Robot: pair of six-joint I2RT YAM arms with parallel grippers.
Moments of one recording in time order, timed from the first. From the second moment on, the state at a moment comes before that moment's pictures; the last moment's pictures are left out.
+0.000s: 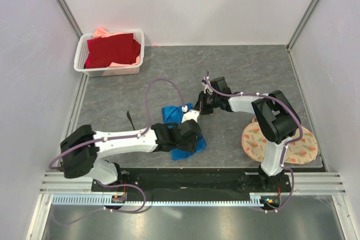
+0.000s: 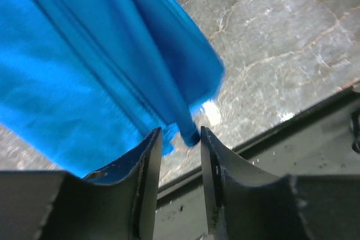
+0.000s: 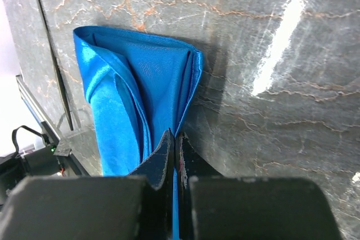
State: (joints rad) left arm -1.19 1.49 0.92 -0.40 -0.25 -0.78; right arm 0.47 1.90 1.01 0.06 -0.55 0.60
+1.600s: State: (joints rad) left arm -0.65 1.70 0.90 -0.17 0.02 -0.79; right arm 0.65 1.83 0.93 0.22 -0.35 1.05
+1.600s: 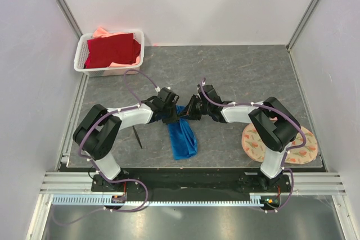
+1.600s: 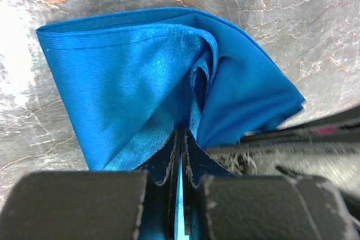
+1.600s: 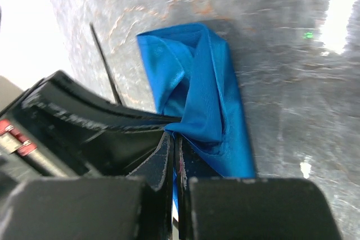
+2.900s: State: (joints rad) left arm -0.53 1.66 0.85 -0.19 0.12 -0.80; right arm 0.76 1.84 0.87 0.38 -0.17 1.27
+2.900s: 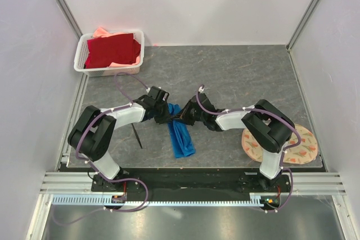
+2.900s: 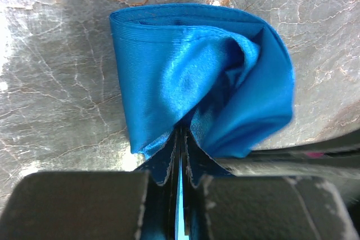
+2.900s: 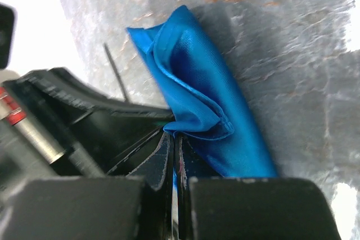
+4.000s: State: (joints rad) left arm -0.65 1.42 0.75 -0.19 0.32 -0.80; right arm 0.75 1.90 0.88 0.40 -0.17 1.12
